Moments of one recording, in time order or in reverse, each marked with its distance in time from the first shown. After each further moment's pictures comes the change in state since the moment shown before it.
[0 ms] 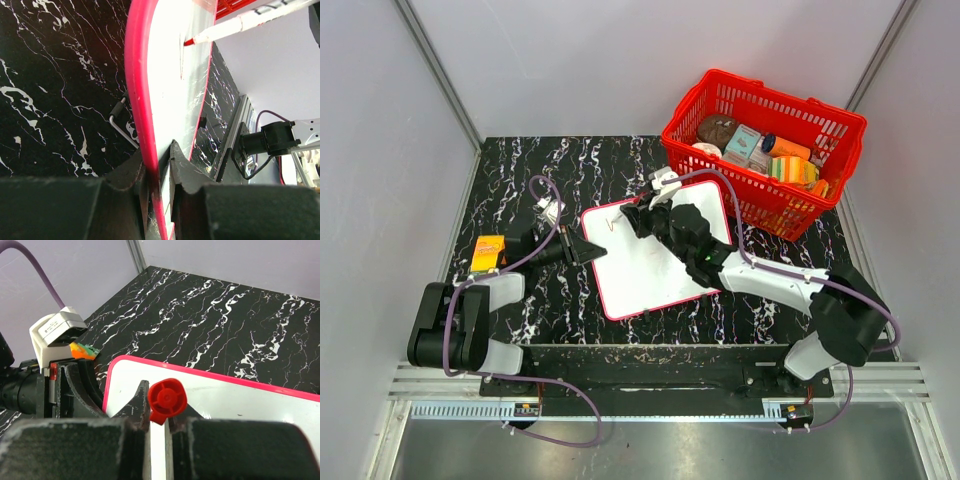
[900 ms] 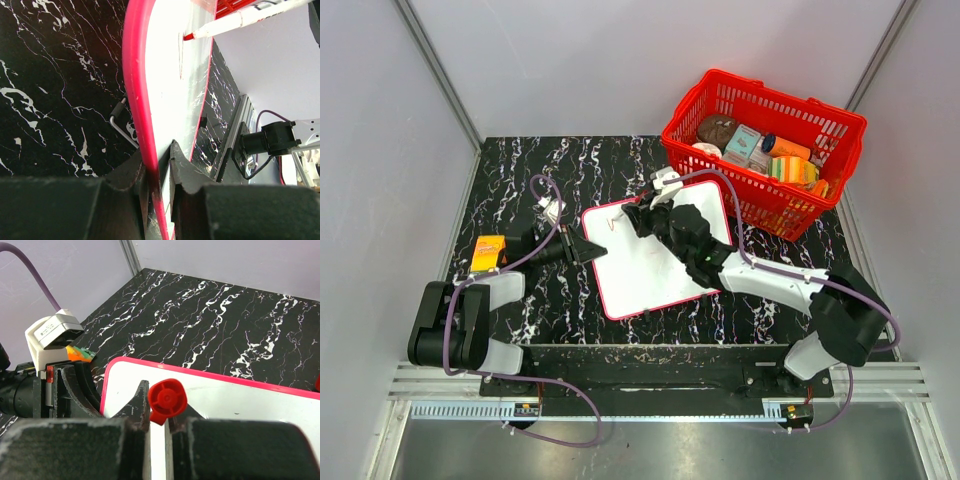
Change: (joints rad) left arm -0.003 0.007 0.011 -0.011 -0.001 0.004; right arm 0.000 0.008 0.007 0.004 0.032 0.001
